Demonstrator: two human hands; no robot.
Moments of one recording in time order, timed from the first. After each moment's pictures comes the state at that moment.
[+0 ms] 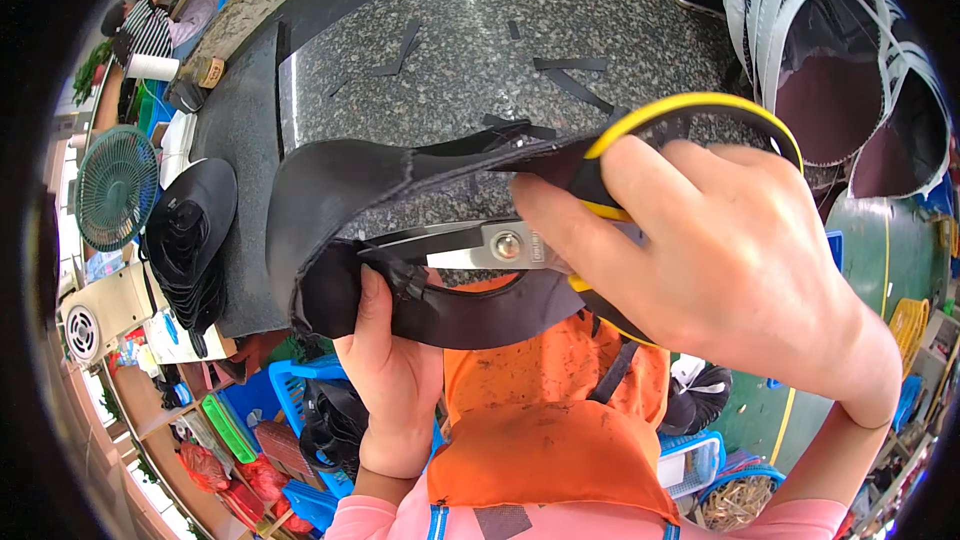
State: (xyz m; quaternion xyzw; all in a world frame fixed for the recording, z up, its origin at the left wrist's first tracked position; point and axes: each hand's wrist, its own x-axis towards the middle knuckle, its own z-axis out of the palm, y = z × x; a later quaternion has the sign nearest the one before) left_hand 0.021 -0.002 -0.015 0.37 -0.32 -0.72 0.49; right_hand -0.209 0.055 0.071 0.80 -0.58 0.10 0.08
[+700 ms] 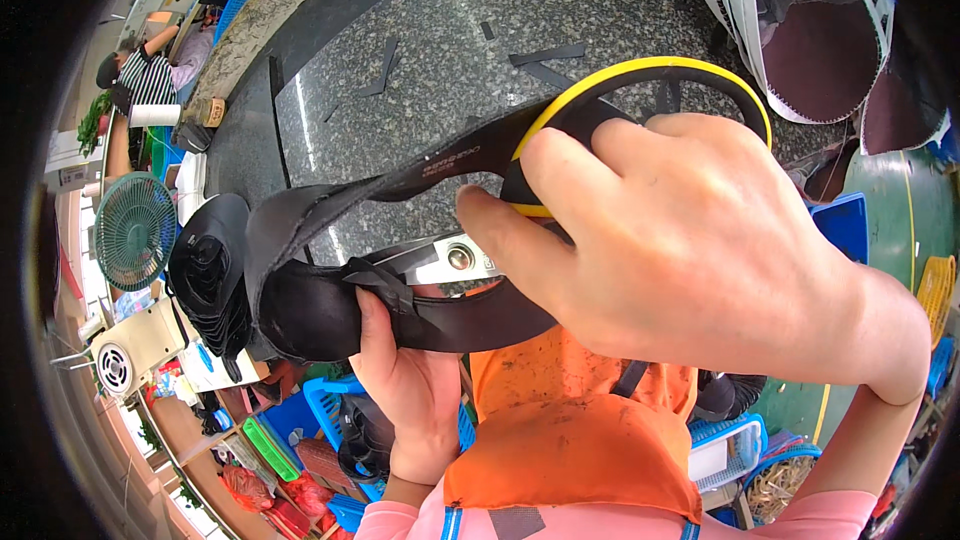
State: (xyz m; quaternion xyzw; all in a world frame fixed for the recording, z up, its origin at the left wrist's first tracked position) left_hand 0.008 0.003 -0.007 0.35 -0.28 -0.75 0.49; right_hand -0.204 0.056 0.059 0.78 -0.59 0.17 0.08
